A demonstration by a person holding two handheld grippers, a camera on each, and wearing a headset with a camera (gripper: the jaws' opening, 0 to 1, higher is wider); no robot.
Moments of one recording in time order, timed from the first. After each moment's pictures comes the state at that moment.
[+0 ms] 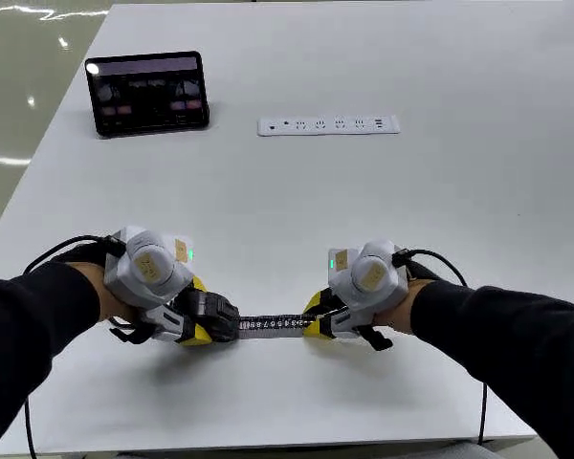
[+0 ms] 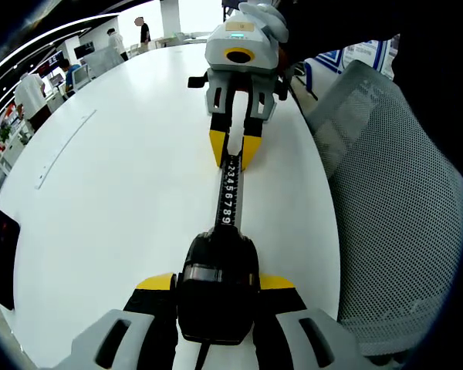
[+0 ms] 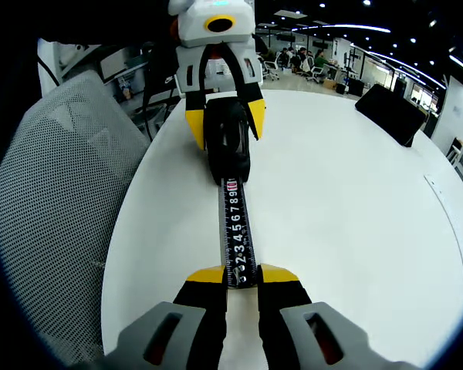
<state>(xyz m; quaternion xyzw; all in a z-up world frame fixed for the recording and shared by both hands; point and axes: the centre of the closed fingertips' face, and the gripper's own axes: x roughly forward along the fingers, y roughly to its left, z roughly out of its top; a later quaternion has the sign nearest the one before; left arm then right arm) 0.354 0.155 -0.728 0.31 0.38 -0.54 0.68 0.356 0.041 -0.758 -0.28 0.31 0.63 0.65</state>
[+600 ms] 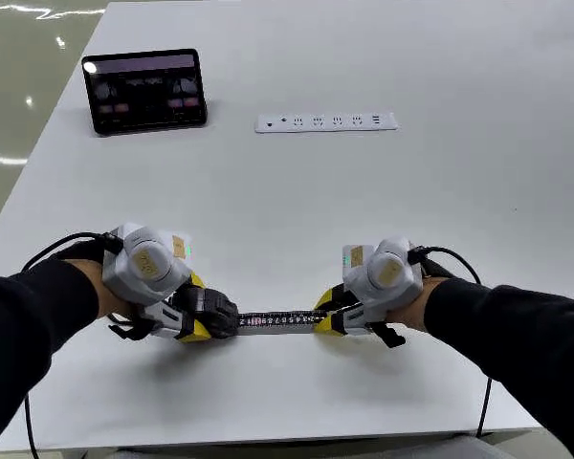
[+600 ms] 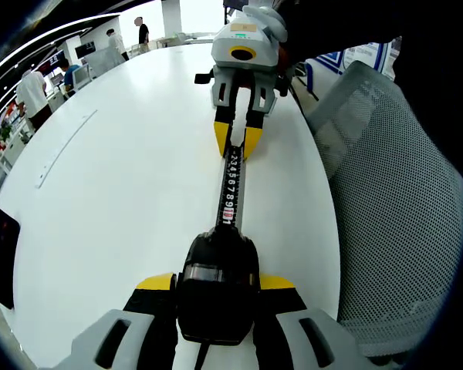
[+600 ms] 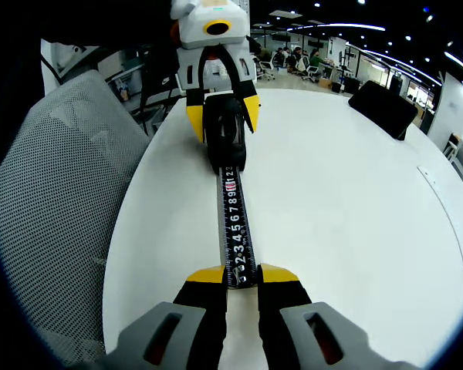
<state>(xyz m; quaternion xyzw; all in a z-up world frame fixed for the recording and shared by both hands) 0.354 0.156 -0.728 0.31 0.38 -0.53 0.69 0.356 0.021 -0.757 -0.28 0.31 0.62 0.66</state>
